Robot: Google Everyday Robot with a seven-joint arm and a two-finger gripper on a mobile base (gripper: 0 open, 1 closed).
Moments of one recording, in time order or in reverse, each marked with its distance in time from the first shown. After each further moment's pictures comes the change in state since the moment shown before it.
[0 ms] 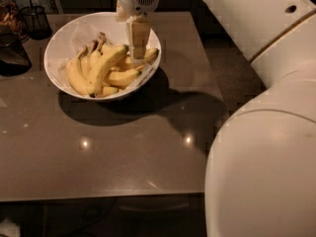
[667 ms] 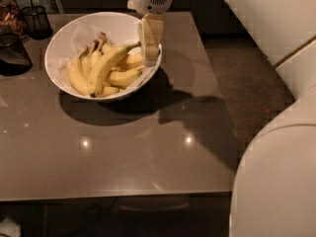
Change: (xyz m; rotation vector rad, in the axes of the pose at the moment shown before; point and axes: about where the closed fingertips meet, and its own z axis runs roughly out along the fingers) arm 0.020 0.013 -0.016 0.037 0.005 0.092
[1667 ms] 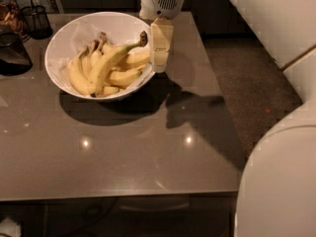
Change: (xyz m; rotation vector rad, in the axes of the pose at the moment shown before) arm 0.026 0.023 0.000 -0.070 0.038 0.091
